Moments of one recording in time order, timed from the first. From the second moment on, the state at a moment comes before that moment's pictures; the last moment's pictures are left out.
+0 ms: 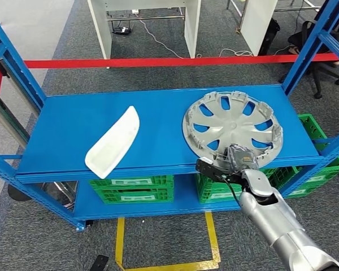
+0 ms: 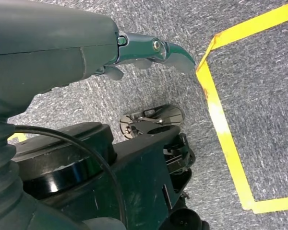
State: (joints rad) left arm -0.06 -0.18 0.38 -0.23 -0.63 0.15 -0.23; right arm -0.48 -0.13 0.49 -0.94 1.04 -0.06 0.13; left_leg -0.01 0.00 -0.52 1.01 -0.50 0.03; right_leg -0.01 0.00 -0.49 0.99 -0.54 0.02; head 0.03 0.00
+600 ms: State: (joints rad) left arm -0.06 -0.18 0.43 -0.23 -0.60 0.14 -0.26; right arm -0.35 -0.14 0.52 -1.20 1.09 -0.14 0.13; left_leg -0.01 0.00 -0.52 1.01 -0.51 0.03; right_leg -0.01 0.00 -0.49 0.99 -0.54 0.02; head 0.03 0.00
